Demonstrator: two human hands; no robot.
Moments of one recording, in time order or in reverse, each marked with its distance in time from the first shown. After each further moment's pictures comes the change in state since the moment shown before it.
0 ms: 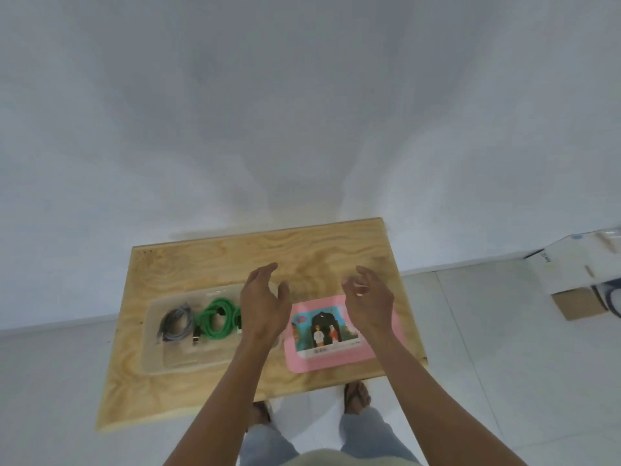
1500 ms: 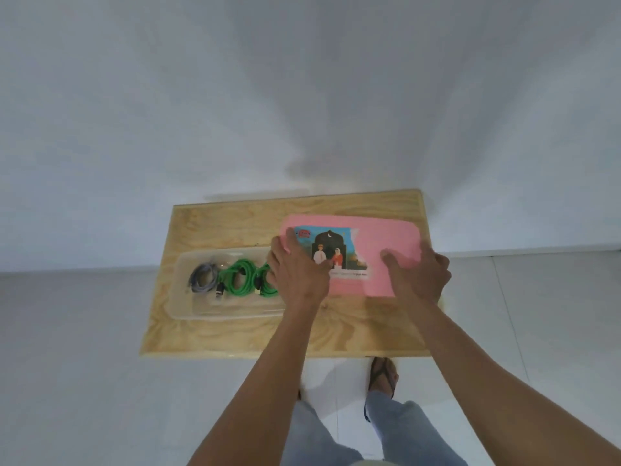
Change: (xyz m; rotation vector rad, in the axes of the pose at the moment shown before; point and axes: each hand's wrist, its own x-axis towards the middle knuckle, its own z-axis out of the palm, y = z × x) left_hand -0.012 0.039 0.062 0.307 0.075 -0.303; right_hand 0.043 0.036 -0.042 -0.175 0.014 0.132
